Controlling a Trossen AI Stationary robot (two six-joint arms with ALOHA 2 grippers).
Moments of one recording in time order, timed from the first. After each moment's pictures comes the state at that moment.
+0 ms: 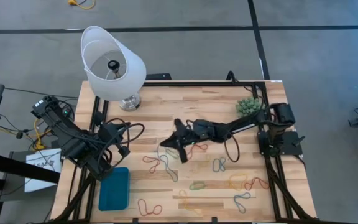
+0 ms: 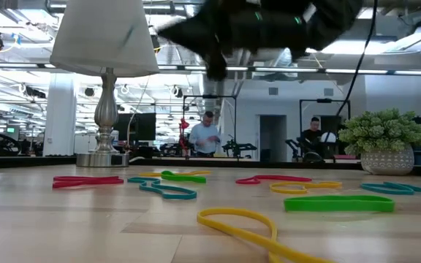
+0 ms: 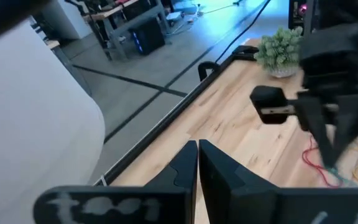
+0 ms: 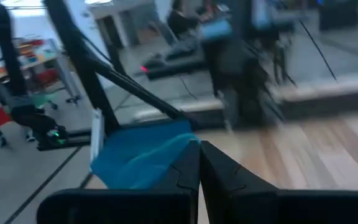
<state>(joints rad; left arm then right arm) -0.74 1.28 1.34 -1.57 -1.25 -1.24 0.09 1.87 1.05 0.73 -0.16 0.18</state>
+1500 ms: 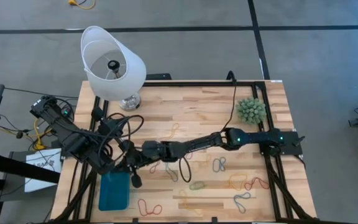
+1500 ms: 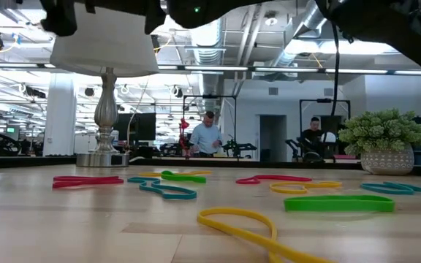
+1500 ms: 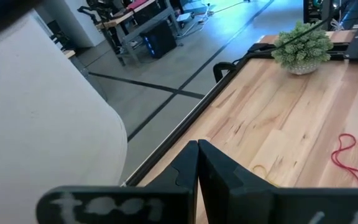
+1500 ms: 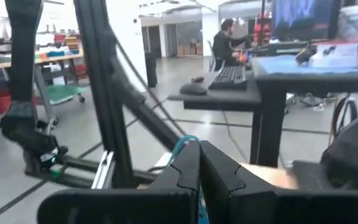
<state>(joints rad) -0.68 1.25 1.34 -1.57 -1.27 -1.13 0.21 2.66 2.35 0.33 -0.21 0.03</state>
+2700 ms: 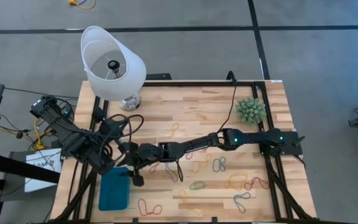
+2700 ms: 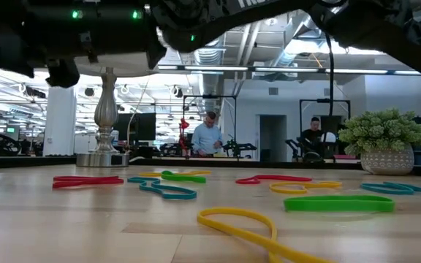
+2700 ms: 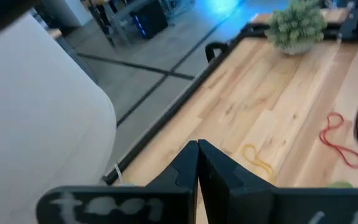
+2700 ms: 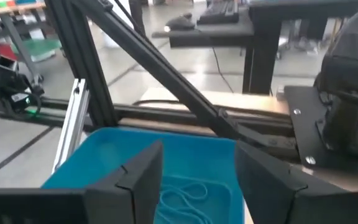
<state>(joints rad) -0.68 1.25 1.34 -1.57 -1.16 -1.14 0.18 2.69 2.35 0.12 -0.19 0.02</state>
